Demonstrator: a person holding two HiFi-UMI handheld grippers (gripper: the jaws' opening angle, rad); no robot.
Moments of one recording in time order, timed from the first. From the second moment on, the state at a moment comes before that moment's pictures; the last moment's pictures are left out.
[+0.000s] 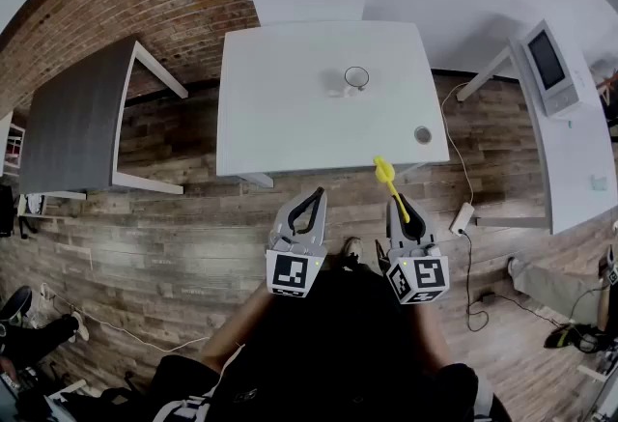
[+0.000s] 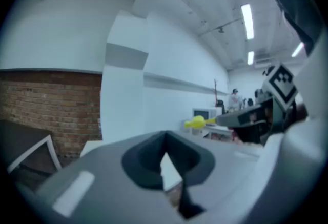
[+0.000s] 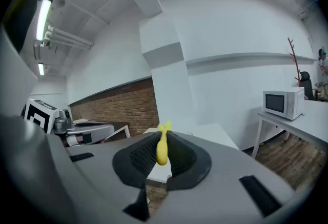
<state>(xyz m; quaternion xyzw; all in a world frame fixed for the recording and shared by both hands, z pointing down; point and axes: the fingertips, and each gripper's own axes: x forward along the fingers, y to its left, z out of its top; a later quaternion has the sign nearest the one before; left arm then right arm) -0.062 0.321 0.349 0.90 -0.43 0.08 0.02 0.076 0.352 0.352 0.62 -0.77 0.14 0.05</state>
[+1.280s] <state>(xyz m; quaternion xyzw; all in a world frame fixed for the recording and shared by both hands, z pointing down) 0.010 0.320 0.369 0.88 -0.46 0.11 0.03 0.143 0.340 0.357 0.57 -0.81 0.14 0.06</state>
